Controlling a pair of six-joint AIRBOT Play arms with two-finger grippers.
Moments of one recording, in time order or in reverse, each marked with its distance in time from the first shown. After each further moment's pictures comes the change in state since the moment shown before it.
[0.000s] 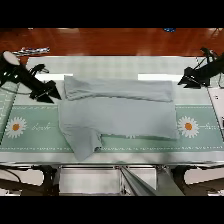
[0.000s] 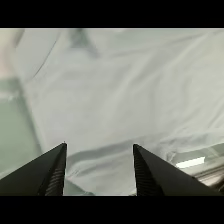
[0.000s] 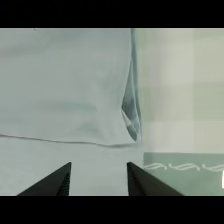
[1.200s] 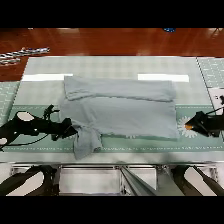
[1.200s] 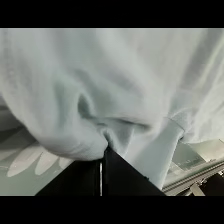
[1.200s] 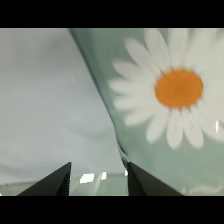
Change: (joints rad) left arm -0.092 0.442 -0.956 -0.334 0.537 0.065; right arm -0.333 0.615 -0.870 0.035 -0.074 -0.079
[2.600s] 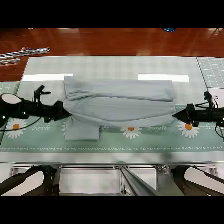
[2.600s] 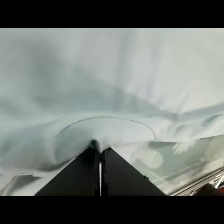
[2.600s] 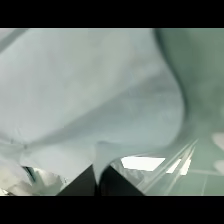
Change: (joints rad) left arm 0.076 -0.031 0.296 -0.033 -0.114 0.085; right arm 0.043 -0.273 0.032 0.418 -0.055 -0.294
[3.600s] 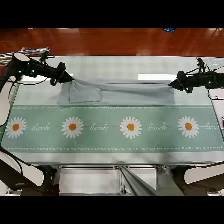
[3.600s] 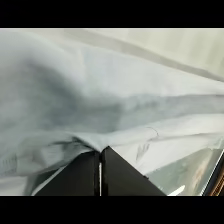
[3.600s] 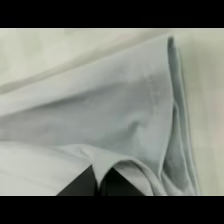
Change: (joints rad) left arm -0.029 -0.702 0.917 -0.042 -0.100 -0.129; right arm 0.250 -0.435 0.637 -0.034 -0.198 0.210
